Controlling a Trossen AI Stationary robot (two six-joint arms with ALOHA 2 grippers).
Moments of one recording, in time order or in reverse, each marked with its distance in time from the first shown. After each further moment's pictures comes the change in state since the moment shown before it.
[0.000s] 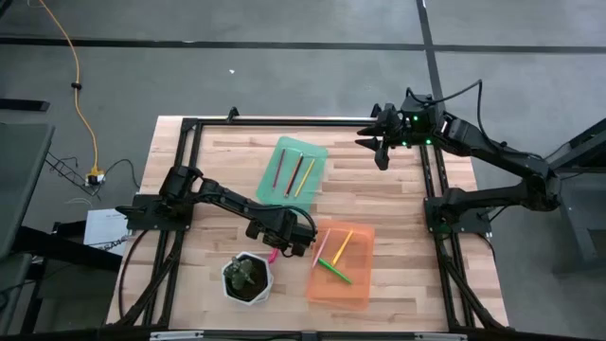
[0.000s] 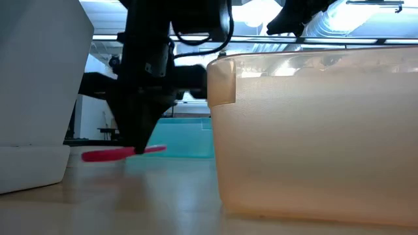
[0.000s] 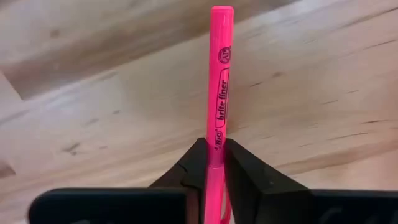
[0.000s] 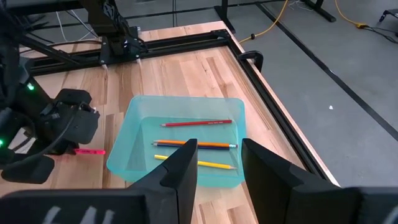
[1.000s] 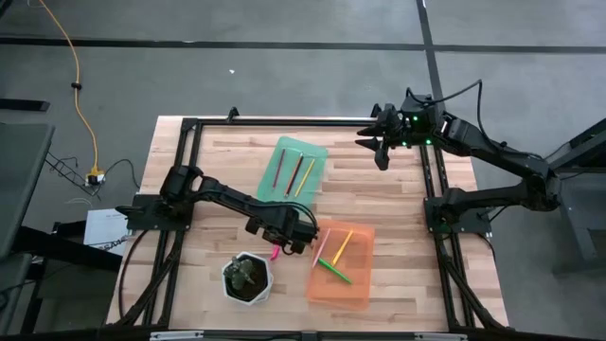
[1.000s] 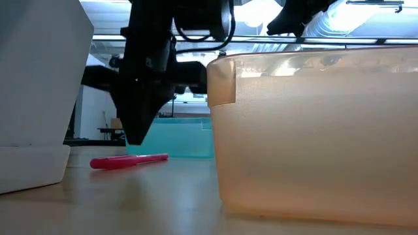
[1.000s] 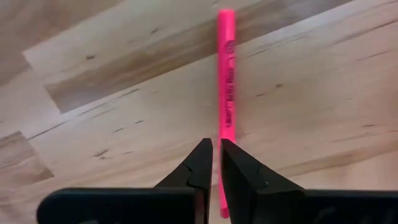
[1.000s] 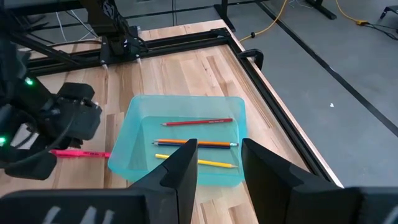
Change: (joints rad) left arm 0.011 -0.001 0.062 -0.101 -0.037 0.059; right arm 0.000 0.000 0.000 -0.005 0.000 0.008
